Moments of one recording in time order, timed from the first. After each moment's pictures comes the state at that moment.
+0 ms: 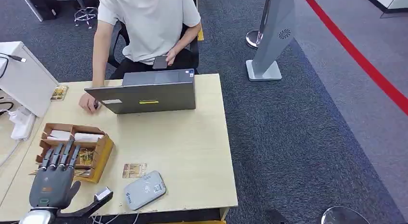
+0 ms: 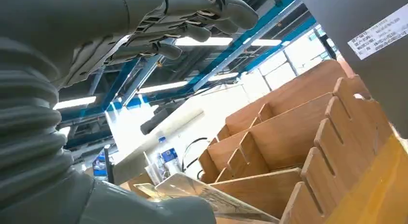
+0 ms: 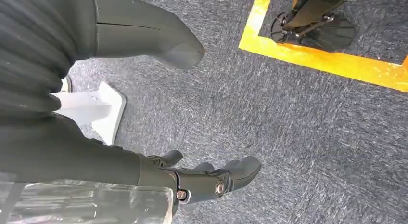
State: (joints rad) left arm 0.12 0.36 -0.14 -1.65 -1.50 0.30 0.13; right arm 0.24 0.33 -0.50 -1.29 0.91 0.44 0.40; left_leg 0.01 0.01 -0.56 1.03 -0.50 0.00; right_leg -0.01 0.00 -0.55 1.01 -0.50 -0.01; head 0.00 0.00
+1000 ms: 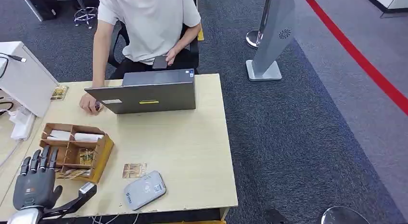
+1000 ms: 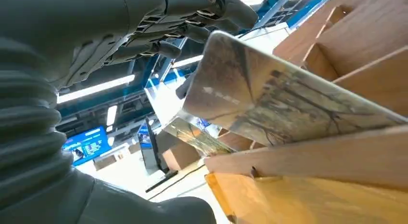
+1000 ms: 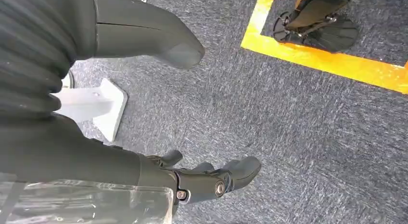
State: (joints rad) left arm 0.07 0.33 0.00 -1.47 -1.50 0.29 0.17; right arm 0.23 0.33 -0.50 -1.30 0.93 0.46 0.40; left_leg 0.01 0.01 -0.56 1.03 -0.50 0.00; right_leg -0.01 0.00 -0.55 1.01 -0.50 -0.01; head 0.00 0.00
